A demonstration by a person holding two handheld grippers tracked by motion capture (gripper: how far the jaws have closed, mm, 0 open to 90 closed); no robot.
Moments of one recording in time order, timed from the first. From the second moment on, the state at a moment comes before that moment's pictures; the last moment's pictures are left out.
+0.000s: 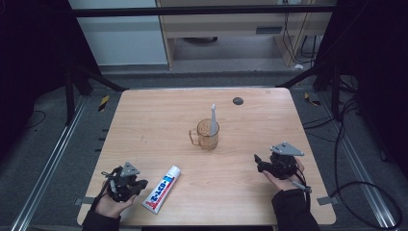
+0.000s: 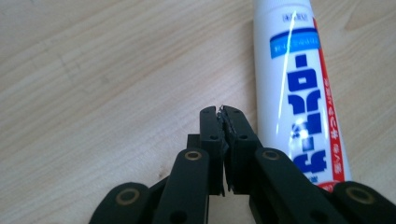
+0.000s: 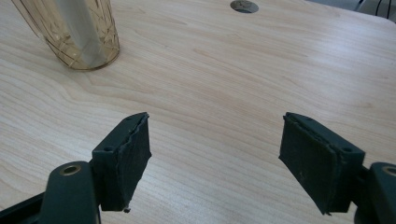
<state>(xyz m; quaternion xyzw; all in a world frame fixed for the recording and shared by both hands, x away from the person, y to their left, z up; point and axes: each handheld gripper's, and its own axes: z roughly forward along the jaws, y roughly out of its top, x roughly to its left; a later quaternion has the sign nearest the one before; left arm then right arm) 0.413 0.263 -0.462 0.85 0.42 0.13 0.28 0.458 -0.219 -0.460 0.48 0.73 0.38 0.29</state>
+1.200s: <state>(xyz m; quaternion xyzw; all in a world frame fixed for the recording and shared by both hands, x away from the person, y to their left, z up) 0.395 0.220 -0.480 0.89 0.35 0.06 0.27 0.450 -0.243 -0.462 0.51 0.72 0.38 0.29</state>
